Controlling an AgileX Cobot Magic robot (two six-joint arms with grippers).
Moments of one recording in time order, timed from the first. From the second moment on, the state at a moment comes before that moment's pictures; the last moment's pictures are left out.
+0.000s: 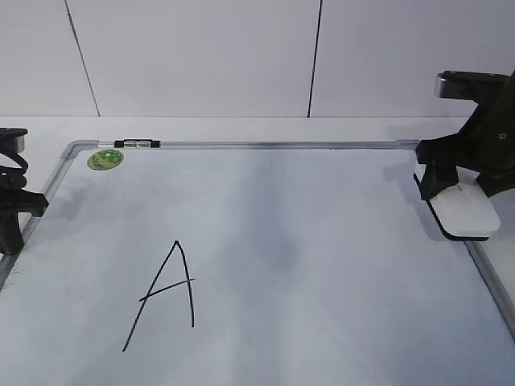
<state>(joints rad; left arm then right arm) -0.05 1.87 -1.12 -0.04 0.82 0.03 0.09 1.77 -1.25 0.03 0.85 0.01</state>
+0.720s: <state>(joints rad) -0.05 1.87 -1.12 -0.05 0.82 0.03 0.09 1.83 -1.22 0.02 0.76 -0.03</state>
